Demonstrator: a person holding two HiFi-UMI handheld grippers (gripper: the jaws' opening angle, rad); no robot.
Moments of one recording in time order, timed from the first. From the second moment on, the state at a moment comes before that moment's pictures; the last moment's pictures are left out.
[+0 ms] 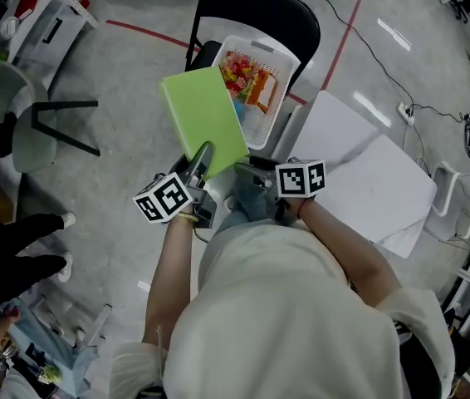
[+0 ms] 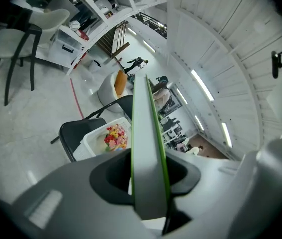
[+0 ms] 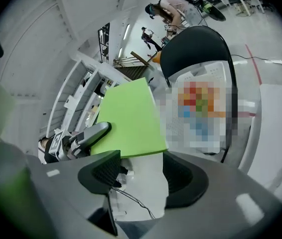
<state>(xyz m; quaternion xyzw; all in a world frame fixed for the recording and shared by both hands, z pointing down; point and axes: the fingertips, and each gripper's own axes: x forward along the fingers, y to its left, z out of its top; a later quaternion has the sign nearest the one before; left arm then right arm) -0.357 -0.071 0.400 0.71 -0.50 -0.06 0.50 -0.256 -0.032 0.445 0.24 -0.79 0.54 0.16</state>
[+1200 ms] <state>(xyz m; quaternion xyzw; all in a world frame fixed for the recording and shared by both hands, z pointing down) -0.363 -0.198 0.485 0.70 -0.53 0.25 0.41 -0.247 -0.129 0.471 0.25 -0.79 0.52 0.23</state>
